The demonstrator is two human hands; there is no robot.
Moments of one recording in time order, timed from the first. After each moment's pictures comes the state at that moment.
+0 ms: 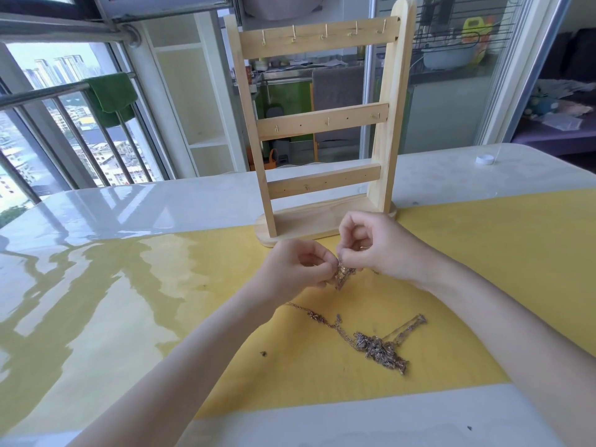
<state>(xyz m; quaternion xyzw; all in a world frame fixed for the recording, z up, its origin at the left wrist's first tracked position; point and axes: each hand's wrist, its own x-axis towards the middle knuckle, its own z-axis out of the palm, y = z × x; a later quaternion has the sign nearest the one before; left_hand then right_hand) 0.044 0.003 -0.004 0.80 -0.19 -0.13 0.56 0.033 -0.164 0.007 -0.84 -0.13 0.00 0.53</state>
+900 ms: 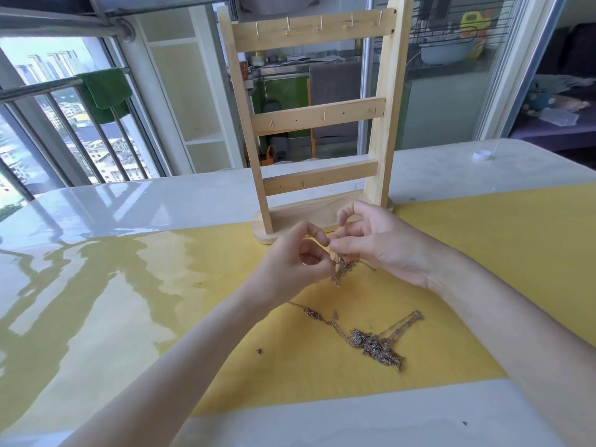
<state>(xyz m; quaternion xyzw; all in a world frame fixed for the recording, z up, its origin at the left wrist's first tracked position) 0.044 0.001 -0.006 0.79 -0.23 -0.09 0.56 0.034 -0.164 0.009 -0.73 -0.09 0.08 0.67</state>
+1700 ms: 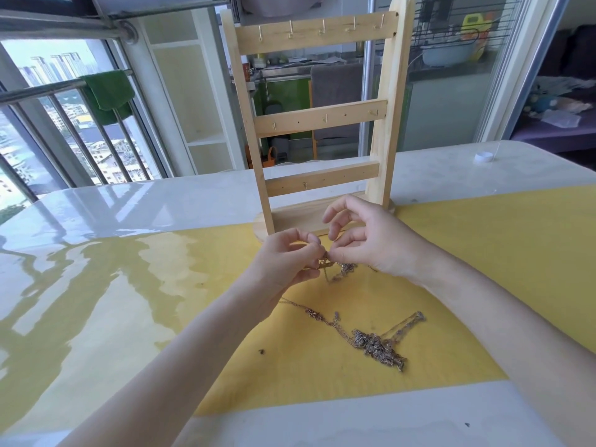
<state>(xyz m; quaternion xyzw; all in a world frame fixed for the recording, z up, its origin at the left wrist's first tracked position) 0.046 0.003 -0.003 0.70 -0.10 -0.16 0.69 0.030 -0.157 0.017 -0.83 -0.14 0.00 0.54</state>
